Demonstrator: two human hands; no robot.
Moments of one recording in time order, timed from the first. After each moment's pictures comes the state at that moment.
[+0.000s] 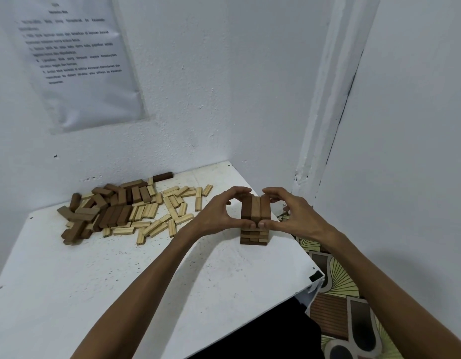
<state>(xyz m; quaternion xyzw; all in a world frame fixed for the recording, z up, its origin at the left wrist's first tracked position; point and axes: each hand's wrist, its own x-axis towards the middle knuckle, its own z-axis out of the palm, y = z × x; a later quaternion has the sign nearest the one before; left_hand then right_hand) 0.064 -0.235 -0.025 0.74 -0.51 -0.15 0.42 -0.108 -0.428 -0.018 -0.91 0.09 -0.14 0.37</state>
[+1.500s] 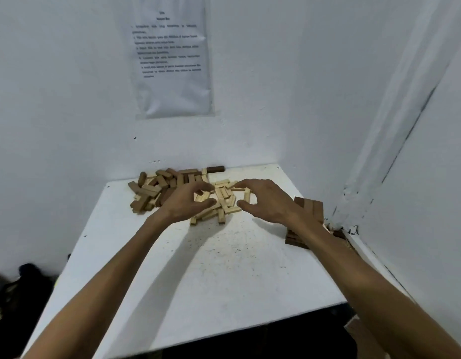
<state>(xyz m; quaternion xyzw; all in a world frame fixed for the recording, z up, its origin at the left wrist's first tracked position) 0.117 -0.063 0.012 0.88 -0.35 -0.03 0.32 0.004 -0.300 0.020 -0.97 -0.03 -0.10 0.23</state>
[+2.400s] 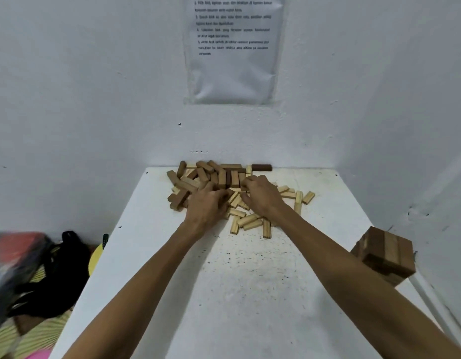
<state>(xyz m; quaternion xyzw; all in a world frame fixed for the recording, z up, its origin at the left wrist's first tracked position) 0.188 -0.028 -0.063 0.94 -0.26 0.15 0.18 0.183 -0.225 -0.054 -0.98 -0.07 -0.09 0.13</state>
